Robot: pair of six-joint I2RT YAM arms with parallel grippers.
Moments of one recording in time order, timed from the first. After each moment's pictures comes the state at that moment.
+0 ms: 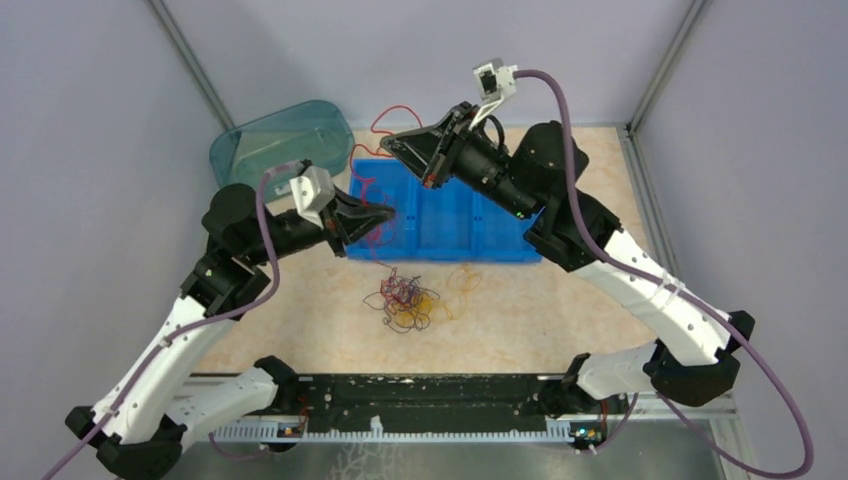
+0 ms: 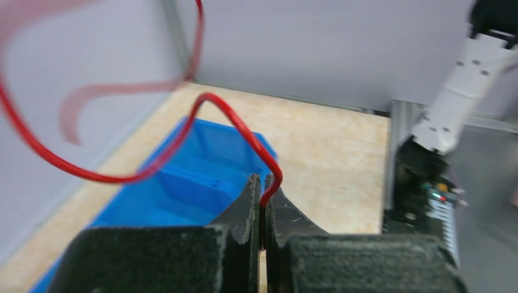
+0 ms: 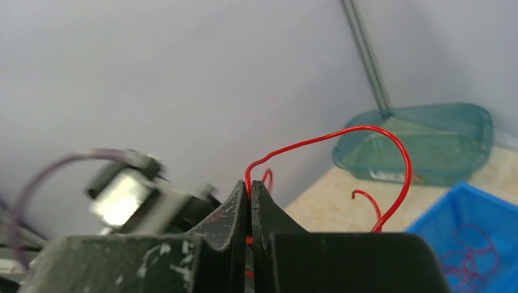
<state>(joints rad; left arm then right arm) -0.63 0.90 1.11 -0.14 0.63 -0.01 0.98 1.30 1.71 -0.14 -0.03 0.50</state>
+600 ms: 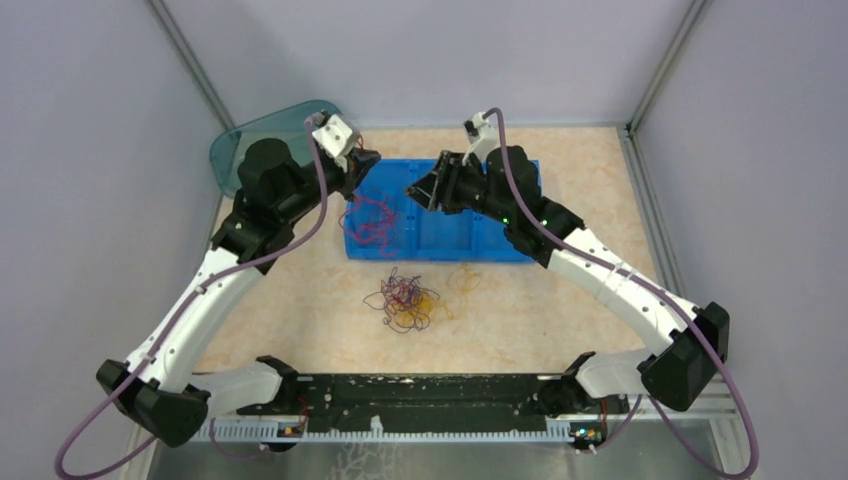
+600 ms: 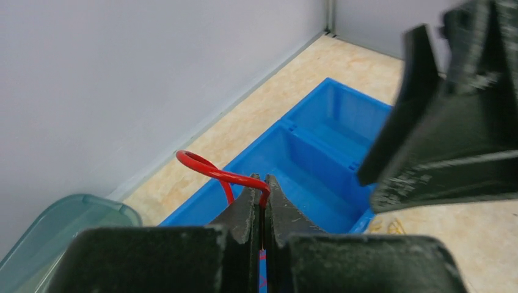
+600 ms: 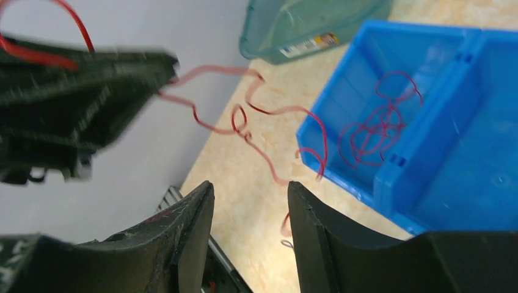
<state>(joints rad) -0.53 1.12 1.25 -0.13 0.27 0.19 0.73 1.30 1.28 -0.13 -0.16 0.66</state>
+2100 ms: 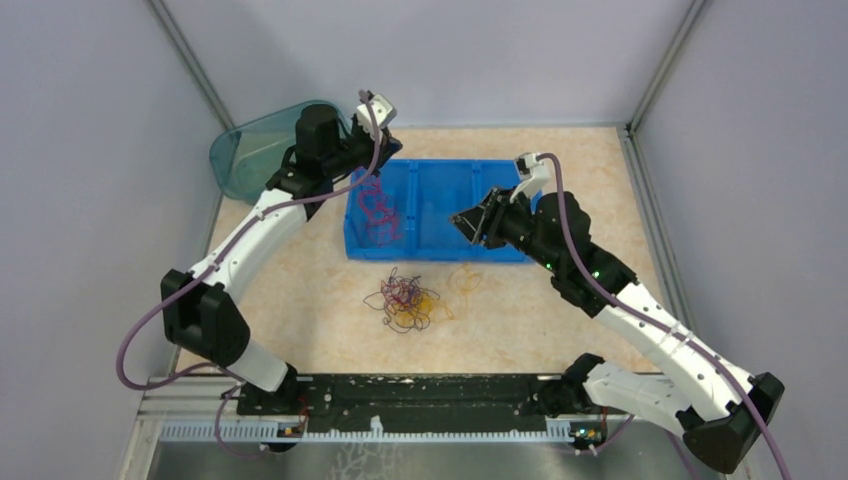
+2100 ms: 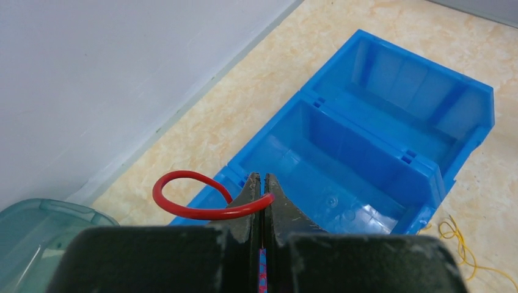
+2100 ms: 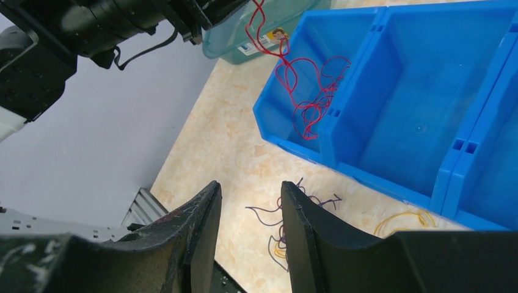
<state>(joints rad) -0.42 1.54 1.39 -0.07 0.39 0.25 0.70 0.92 0.97 -0.22 -0.04 0.62</state>
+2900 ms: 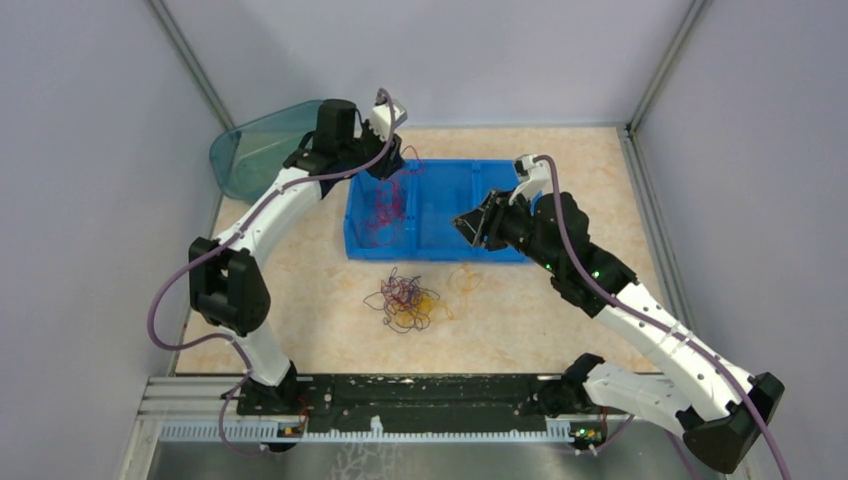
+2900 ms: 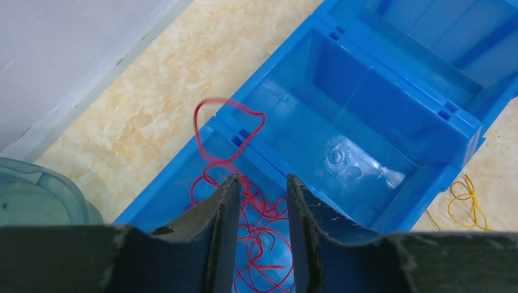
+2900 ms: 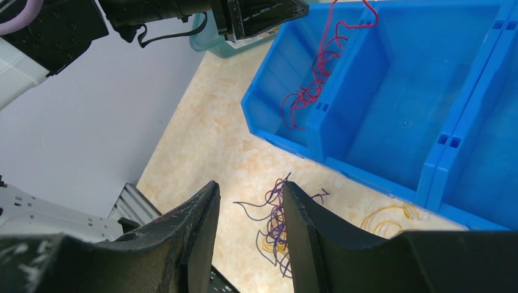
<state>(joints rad) -0.40 1.75 1.57 -0.30 0.39 0.28 0.70 0.93 0.97 -0.25 -0.03 0.59</state>
